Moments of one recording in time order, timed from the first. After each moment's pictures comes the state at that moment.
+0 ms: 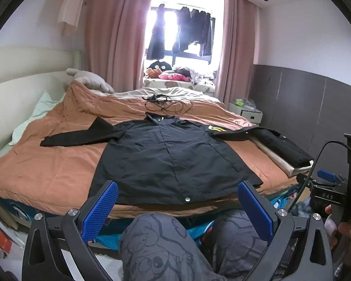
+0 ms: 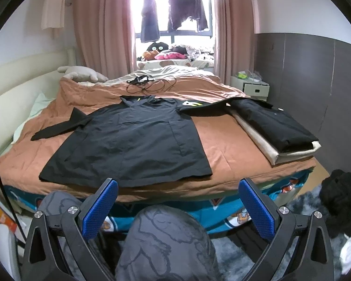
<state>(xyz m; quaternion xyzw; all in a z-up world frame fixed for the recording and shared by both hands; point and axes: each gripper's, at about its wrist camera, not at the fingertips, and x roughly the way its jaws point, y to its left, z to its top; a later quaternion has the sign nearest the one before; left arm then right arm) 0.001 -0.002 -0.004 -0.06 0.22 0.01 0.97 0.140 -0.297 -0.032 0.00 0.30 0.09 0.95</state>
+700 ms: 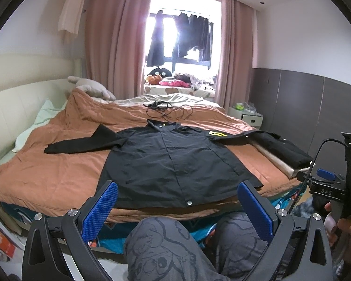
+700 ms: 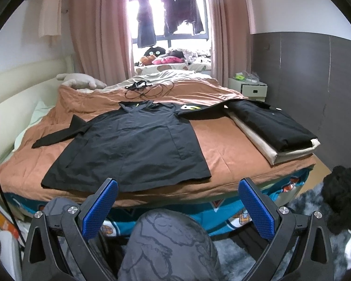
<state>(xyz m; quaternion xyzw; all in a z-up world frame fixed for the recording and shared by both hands) -0.017 0.001 0.007 -0.05 0.20 0.01 0.98 0.136 -0.302 -0.027 0.02 0.29 0.08 0.95</state>
